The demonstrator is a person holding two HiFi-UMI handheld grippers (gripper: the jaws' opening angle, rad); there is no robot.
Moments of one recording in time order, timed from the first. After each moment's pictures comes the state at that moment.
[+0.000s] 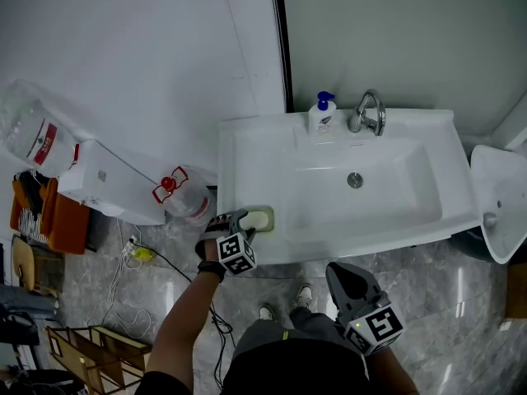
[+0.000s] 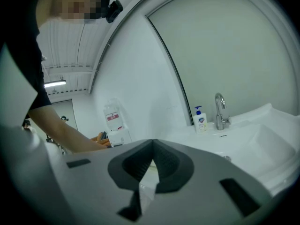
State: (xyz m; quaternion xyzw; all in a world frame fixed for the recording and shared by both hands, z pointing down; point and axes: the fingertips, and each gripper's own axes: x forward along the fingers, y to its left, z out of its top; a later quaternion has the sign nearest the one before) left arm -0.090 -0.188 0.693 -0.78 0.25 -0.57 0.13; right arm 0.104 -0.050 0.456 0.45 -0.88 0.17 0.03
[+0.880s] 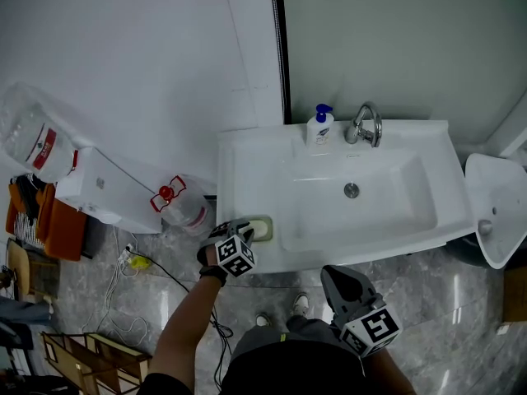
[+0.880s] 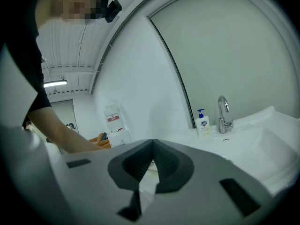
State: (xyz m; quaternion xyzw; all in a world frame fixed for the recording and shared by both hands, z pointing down) left arm -0.088 -0.198 0.687 -0.80 0.28 -0.52 0.06; right arm 0.091 -0.058 0.443 0.45 -0.88 0.16 0.03
